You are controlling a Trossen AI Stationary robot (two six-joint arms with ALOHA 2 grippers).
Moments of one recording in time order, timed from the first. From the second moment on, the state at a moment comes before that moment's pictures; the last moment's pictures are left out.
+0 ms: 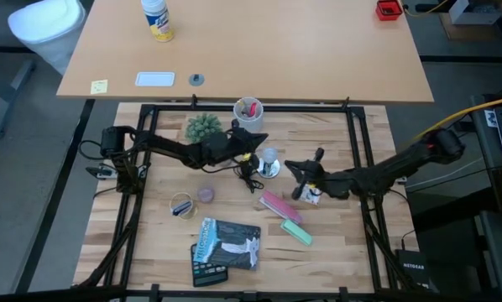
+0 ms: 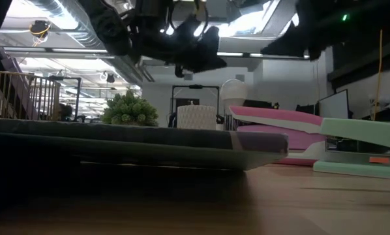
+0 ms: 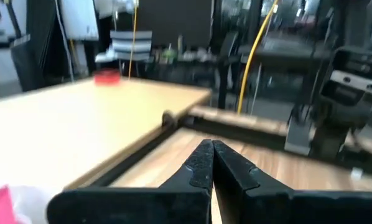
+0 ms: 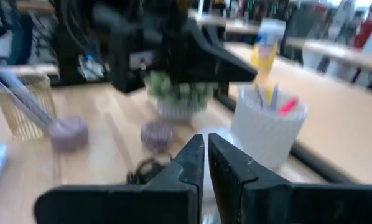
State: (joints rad) left arm 0.15 1.79 0.91 0.88 -0.33 -0.03; right arm 0.32 1.18 0.45 0.54 0.85 0.03
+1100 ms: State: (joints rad) left arm 0.12 1.79 0.91 0.58 -0.27 -0.03; right arm 0.09 1.45 0.45 0.59 0.77 0.24
